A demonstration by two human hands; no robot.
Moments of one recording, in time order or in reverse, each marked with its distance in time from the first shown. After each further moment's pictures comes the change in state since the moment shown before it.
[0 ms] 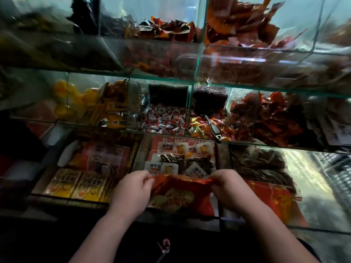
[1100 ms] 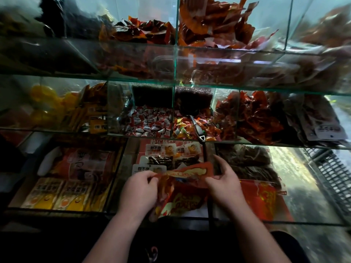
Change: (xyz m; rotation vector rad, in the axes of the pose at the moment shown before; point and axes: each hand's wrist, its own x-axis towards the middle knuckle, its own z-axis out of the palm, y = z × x) left_hand 0.013 0.050 0.034 -0.186 -0.077 -0.183; right_hand -0.003 0.030 0.012 0.912 0.243 0.307
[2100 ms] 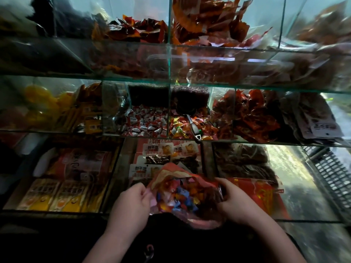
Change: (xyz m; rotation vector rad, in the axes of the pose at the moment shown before) left_hand -0.025 -0.026 0.001 0.116 -0.019 0.021; right_hand -0.021 0.005 -0.043 -0.621 -0.240 0.072
